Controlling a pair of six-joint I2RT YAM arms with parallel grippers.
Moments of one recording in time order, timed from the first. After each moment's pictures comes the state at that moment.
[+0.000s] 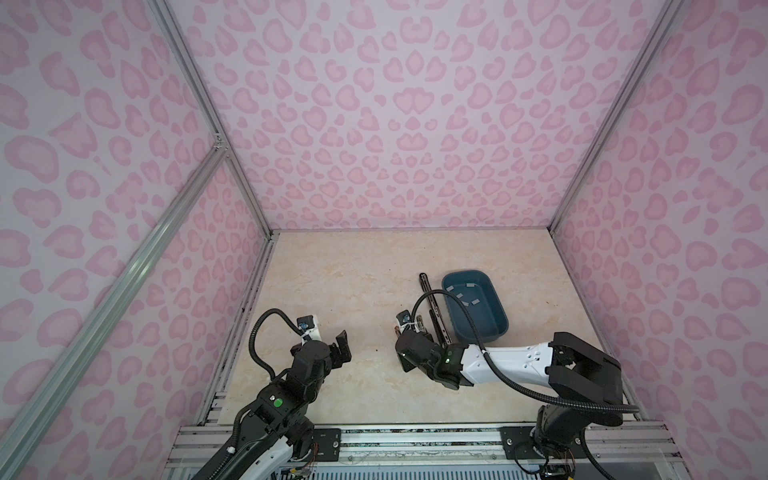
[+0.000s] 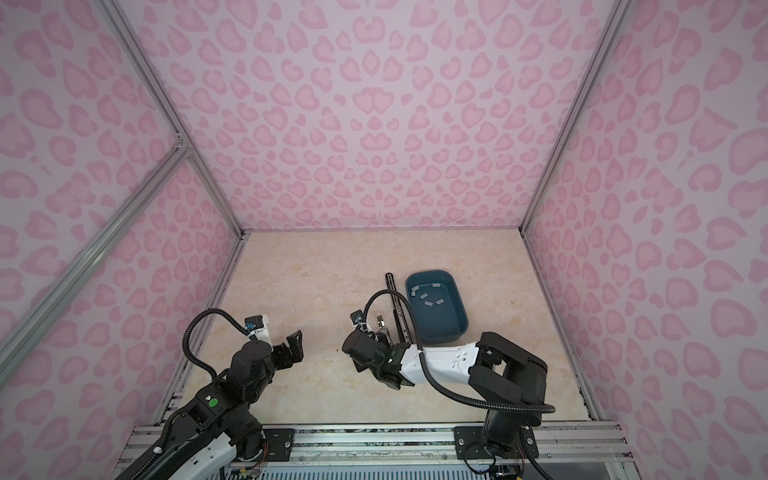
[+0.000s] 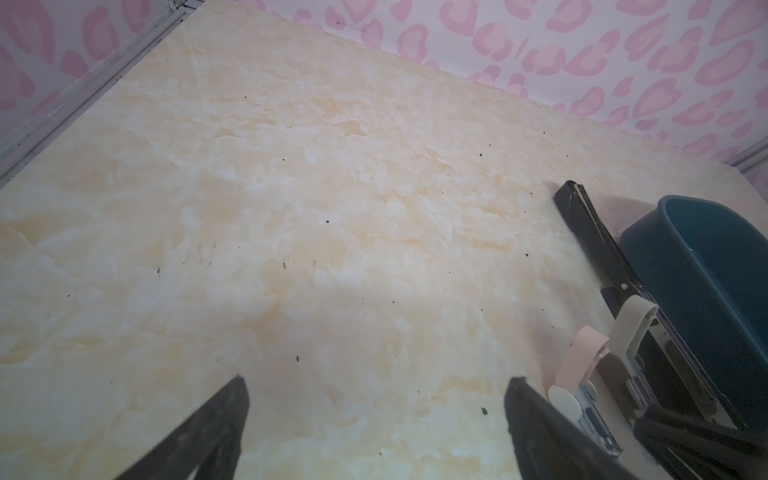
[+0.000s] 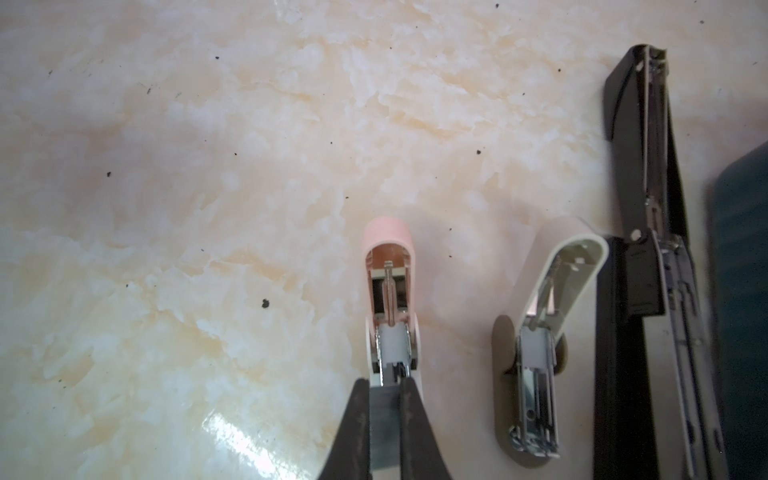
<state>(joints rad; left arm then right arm) -0.59 0.46 0.34 -0.45 -0.45 -0.58 1.14 1.68 0.89 -0.07 0.45 0.50</state>
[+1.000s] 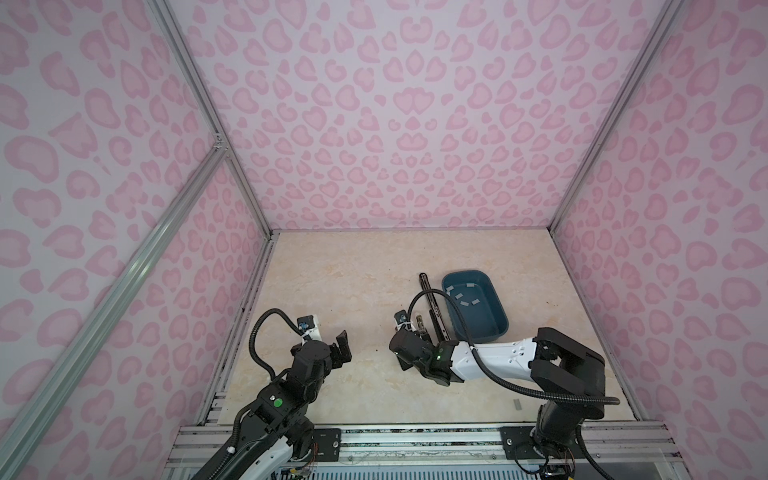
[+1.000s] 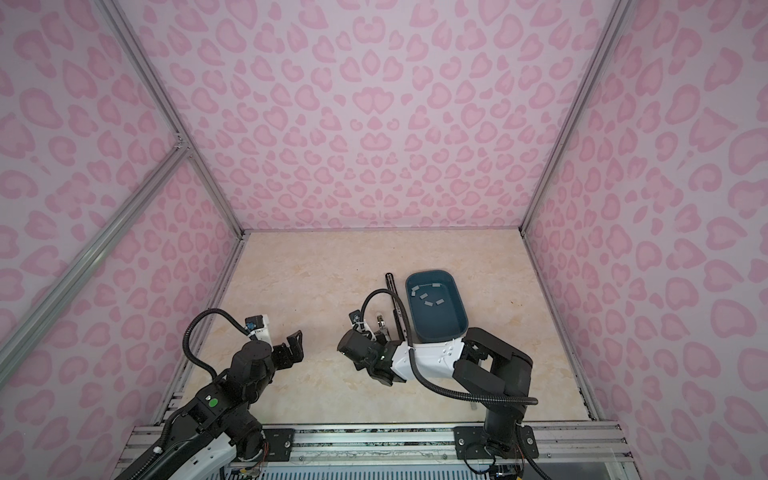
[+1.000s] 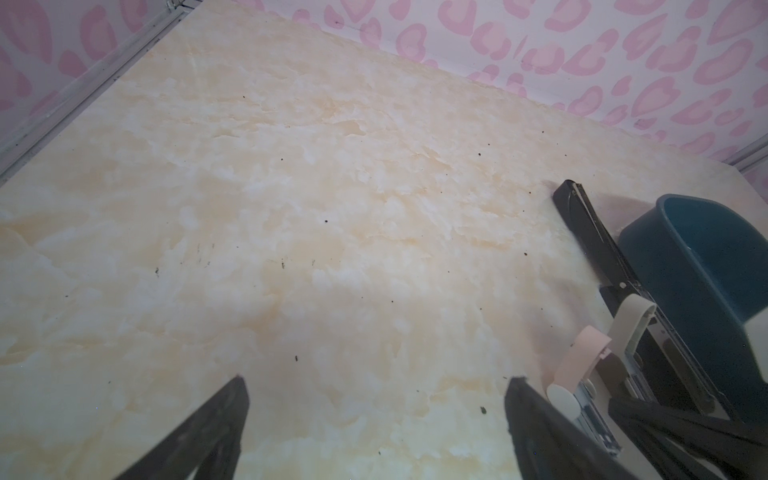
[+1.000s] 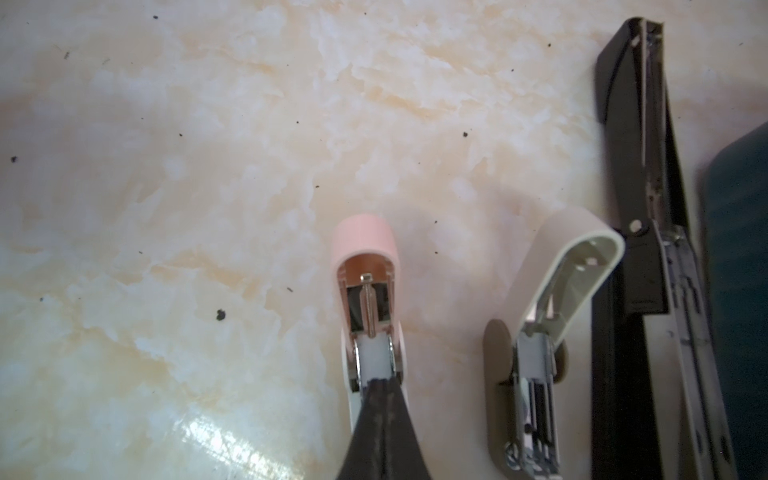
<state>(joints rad) -0.60 0.46 0.34 -0.45 -0.45 -0.58 1.13 1.76 0.94 -0.12 0.49 0.51</state>
